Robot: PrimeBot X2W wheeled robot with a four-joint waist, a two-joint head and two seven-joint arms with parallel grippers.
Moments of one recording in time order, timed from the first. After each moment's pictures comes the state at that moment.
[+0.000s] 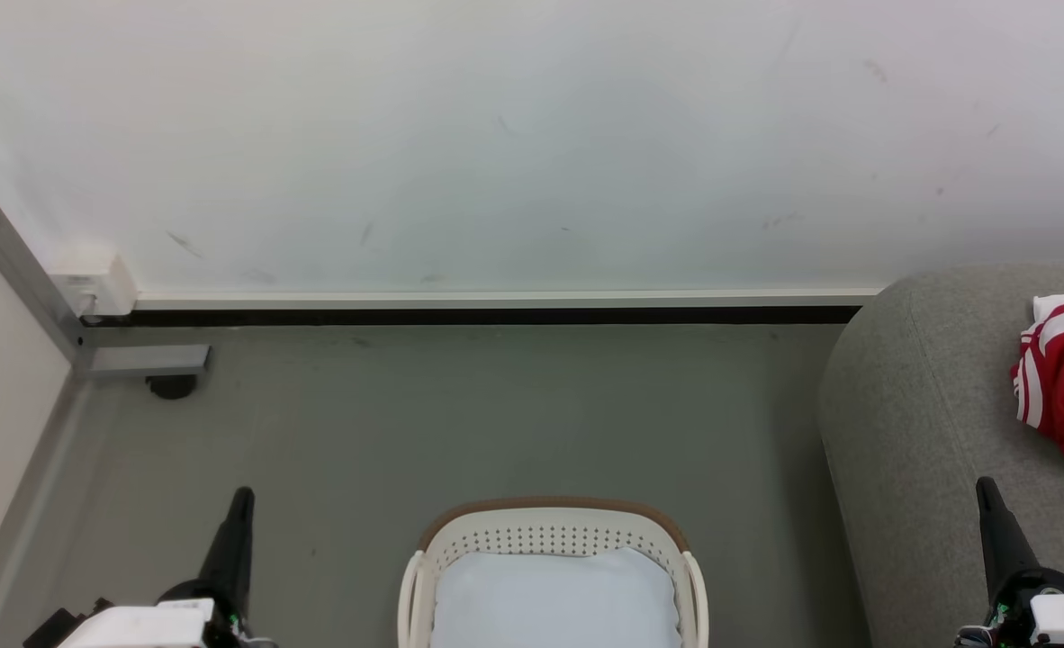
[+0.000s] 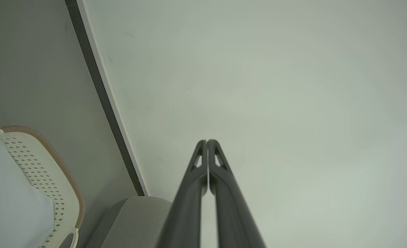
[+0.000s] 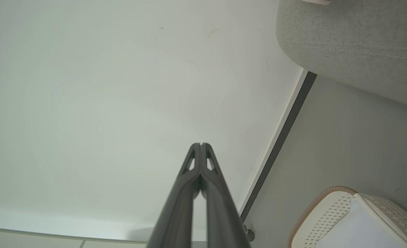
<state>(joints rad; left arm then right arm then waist) -0.10 0.05 0.11 0.24 -1.53 -0.12 0.09 -0.10 -0.07 -0.08 0.24 1.55 0.13 0.08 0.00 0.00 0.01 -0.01</state>
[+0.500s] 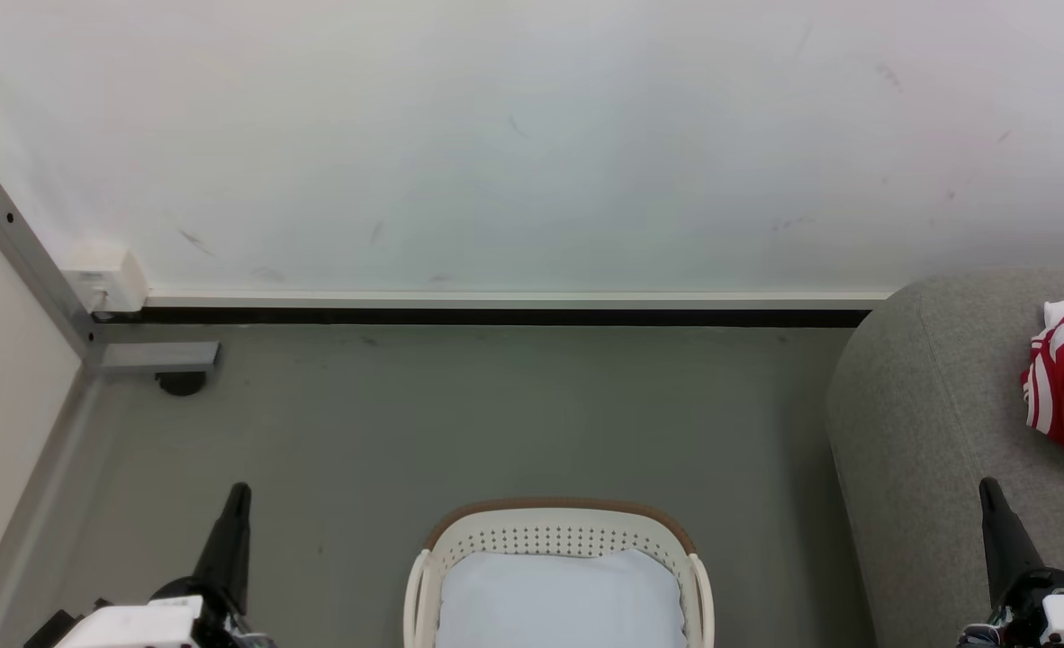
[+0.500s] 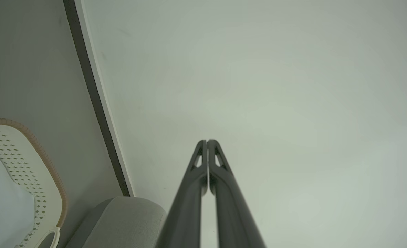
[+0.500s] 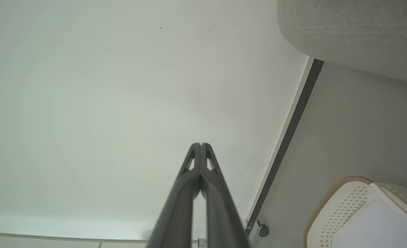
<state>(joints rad) -0.10 0.05 0.11 0.25 -1.61 -0.13 0.11 -0.10 -0.06 -0.10 0.24 1.63 0.13 0.10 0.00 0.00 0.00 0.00</state>
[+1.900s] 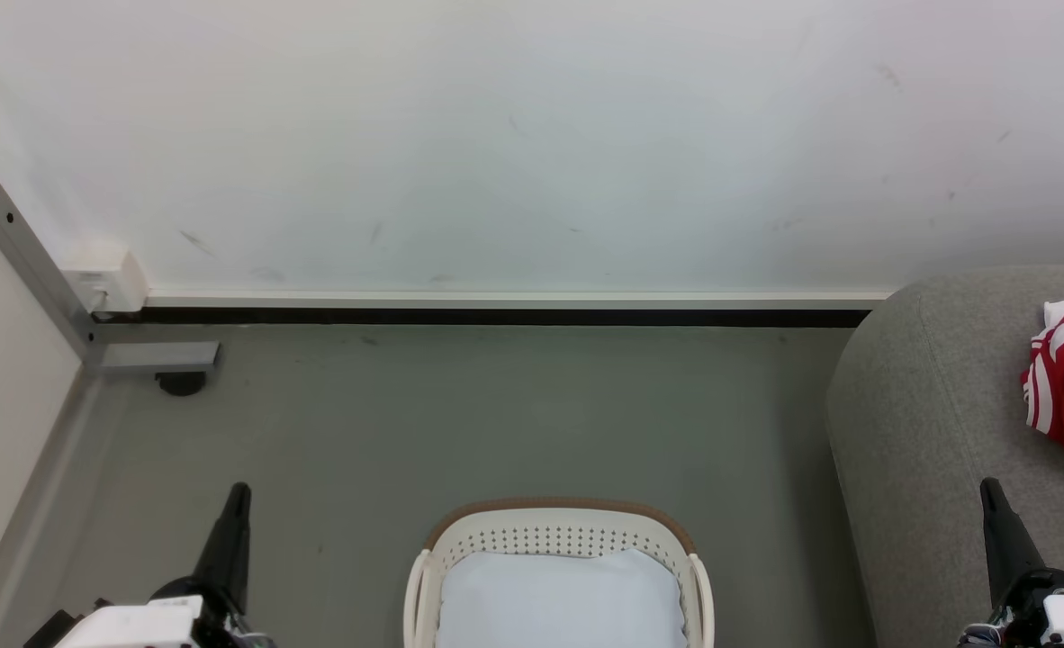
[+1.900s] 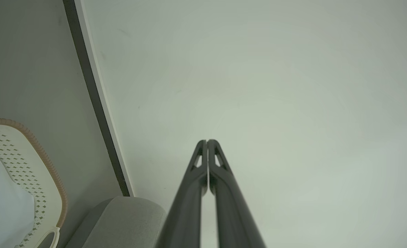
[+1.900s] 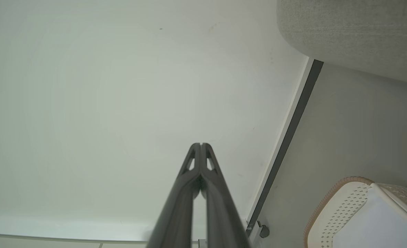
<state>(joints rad) -0.10 0.05 0.11 0.25 -1.61 -0.13 0.11 -0.10 -0.06 -0.10 0.24 1.62 0.13 0.11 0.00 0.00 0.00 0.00</state>
